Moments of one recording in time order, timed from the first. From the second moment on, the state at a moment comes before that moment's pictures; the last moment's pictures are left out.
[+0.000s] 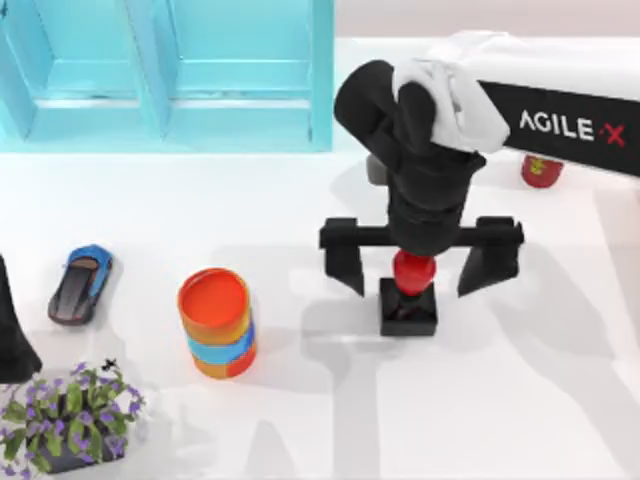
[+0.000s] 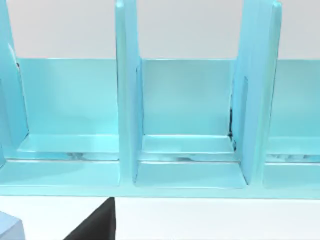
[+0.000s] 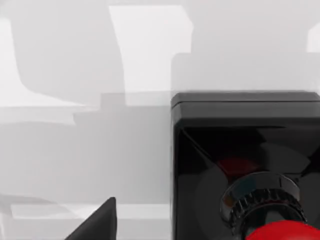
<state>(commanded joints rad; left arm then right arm) 0.00 0.00 0.00 0.00 0.00 0.00 0.63 2.18 1.67 -1.06 0.00 0.65</state>
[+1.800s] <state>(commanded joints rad) 0.00 0.00 0.00 0.00 0.00 0.00 0.63 2.14 1.81 -1.24 0.00 0.65</state>
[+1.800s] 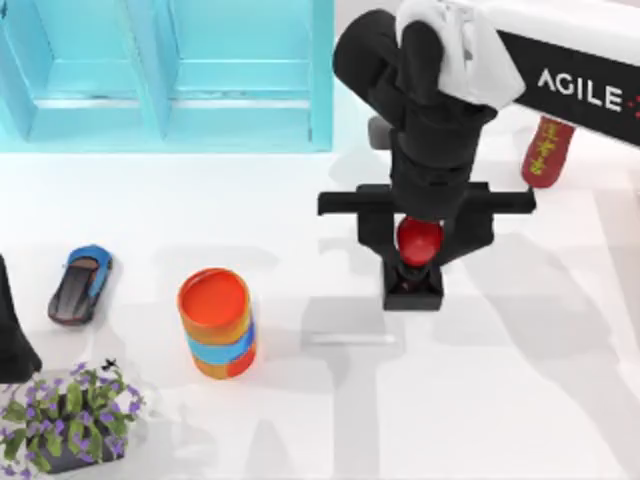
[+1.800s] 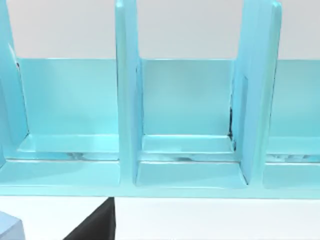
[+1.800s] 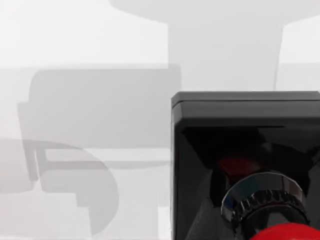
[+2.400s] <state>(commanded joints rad) 0.00 0.00 0.00 0.00 0.00 0.00 0.45 2.09 1.84 -1.33 0.00 0.48</state>
